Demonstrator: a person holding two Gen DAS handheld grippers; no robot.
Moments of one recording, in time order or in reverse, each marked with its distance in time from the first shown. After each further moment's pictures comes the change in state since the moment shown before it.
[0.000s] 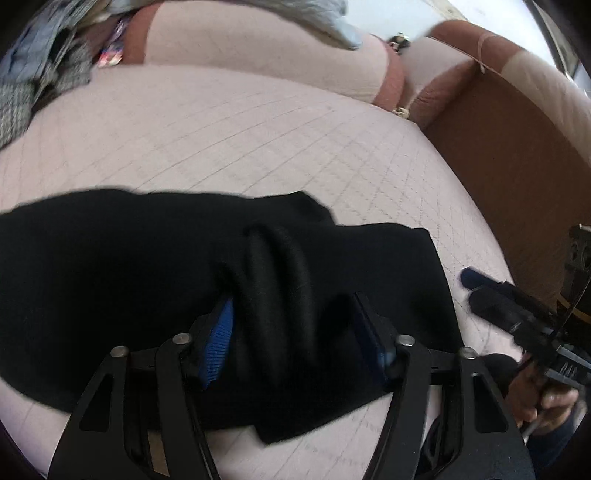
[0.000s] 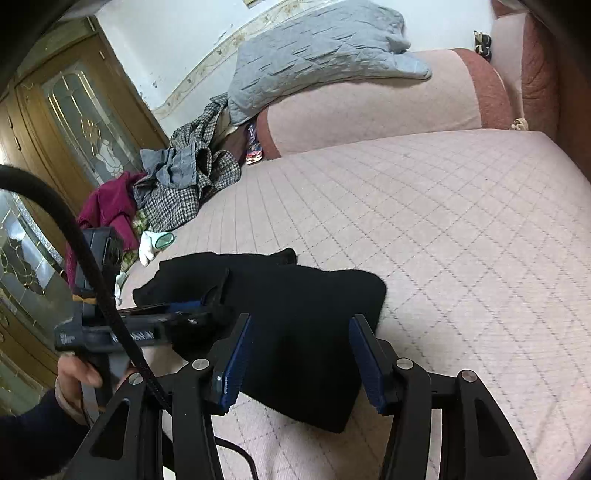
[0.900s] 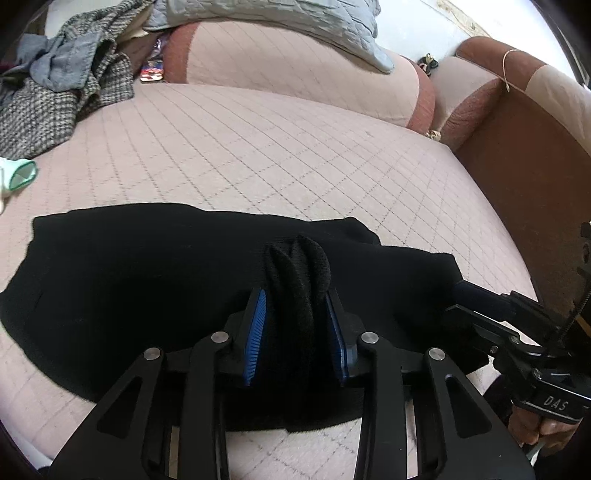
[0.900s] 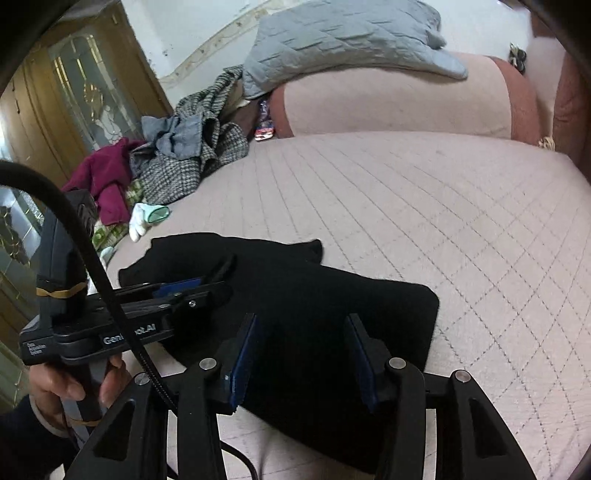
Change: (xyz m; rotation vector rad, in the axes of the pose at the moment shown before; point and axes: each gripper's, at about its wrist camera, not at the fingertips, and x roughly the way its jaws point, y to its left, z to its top) left arm -0.024 0.025 0.000 -0.052 -0.086 0.134; right arm 0.036 0.028 0.003 -0.104 0.059 -0.026
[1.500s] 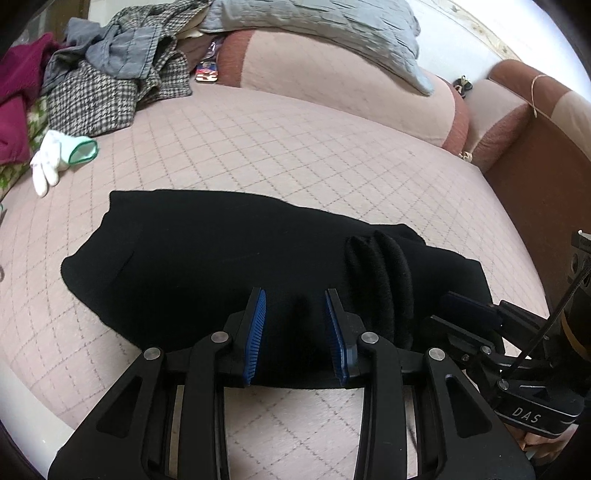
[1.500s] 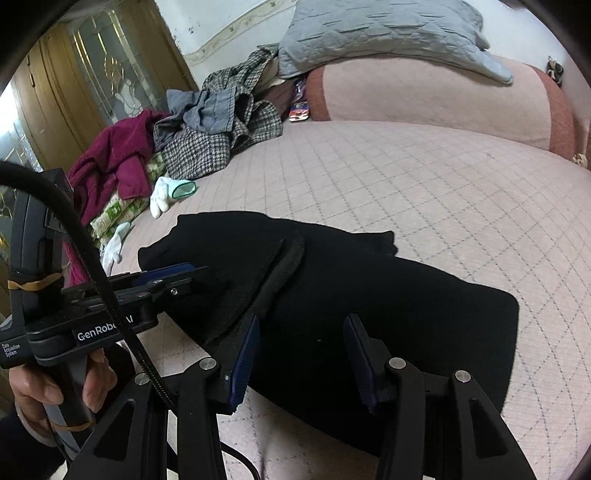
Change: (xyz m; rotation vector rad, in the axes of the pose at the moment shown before) left arm -0.038 0.043 -0.018 -0.088 -0.033 0.101; right arm 0.034 0.050 -0.002 -0.072 0.061 0.044
